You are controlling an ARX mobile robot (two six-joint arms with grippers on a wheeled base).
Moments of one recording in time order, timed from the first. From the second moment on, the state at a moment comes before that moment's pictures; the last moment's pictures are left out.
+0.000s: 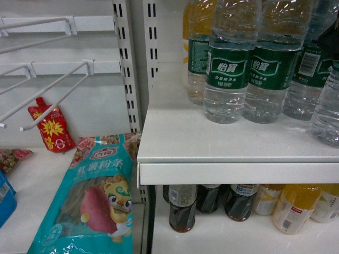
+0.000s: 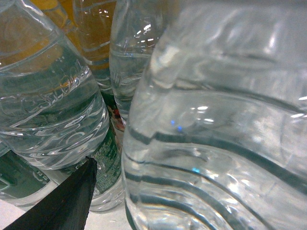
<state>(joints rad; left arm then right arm) 0.00 0.01 0.01 0.00 0.00 0.00 0.12 1.46 0.82 0.32 0.07 0.11</state>
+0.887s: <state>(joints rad) 0.00 0.01 0.01 0.00 0.00 0.00 0.09 1.18 0.66 0.27 0.01 0.06</state>
